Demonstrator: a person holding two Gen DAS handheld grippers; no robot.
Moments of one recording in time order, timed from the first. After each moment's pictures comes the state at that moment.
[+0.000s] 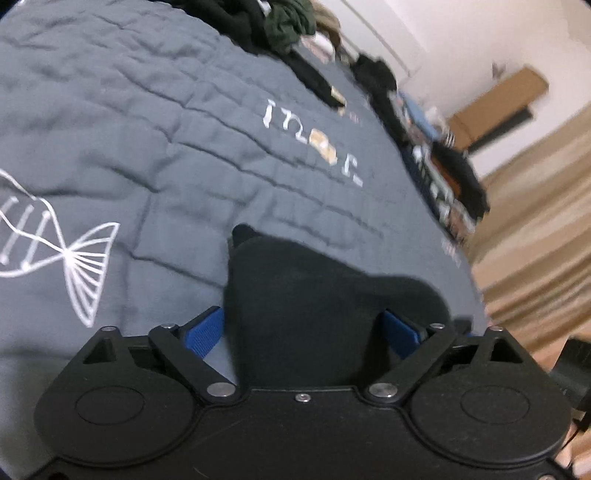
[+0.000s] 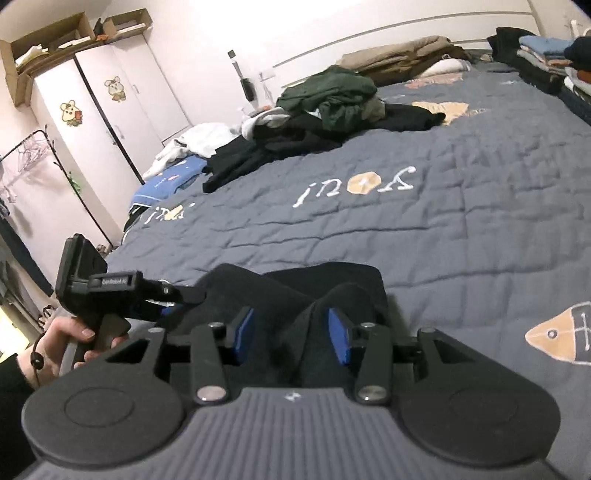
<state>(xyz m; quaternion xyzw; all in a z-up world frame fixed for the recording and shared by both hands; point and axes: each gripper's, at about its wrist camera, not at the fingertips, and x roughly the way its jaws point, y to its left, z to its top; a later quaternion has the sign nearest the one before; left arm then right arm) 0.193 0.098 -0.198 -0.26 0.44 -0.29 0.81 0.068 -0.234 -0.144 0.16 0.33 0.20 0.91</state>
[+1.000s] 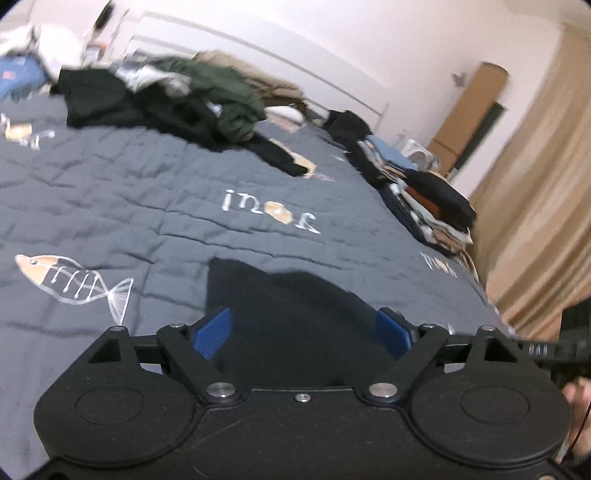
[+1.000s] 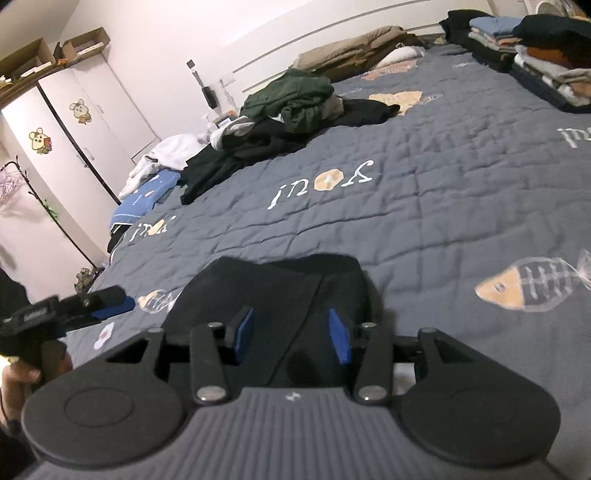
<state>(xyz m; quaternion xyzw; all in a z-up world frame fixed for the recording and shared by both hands) 0.058 0.081 -0.089 -0.14 0.32 -0.26 0.90 0.010 -0.255 -0.105 0.20 0.35 0.15 0.90</state>
